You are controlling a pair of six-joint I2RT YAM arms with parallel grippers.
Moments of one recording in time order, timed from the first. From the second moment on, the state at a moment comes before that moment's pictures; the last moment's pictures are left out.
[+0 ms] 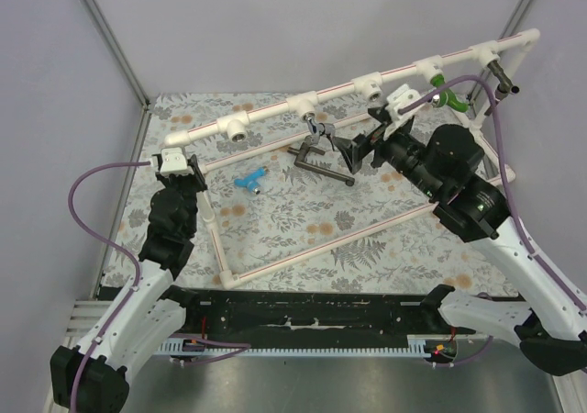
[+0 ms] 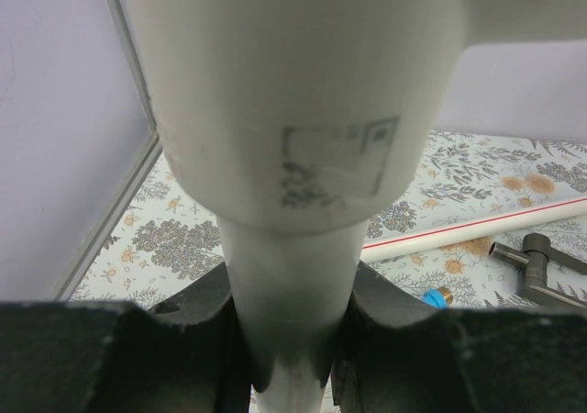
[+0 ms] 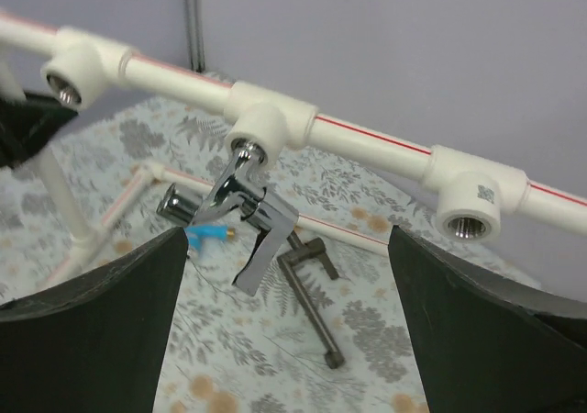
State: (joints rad) left arm -0.32 0.72 0.49 0.33 -0.45 0.02; right arm 0.69 1.03 1.35 -0.26 0.07 -0.04
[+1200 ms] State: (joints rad) left arm -0.33 0.71 0.49 0.32 -0.42 0.02; right arm 0.87 1.24 1.05 0.24 0.52 1.30
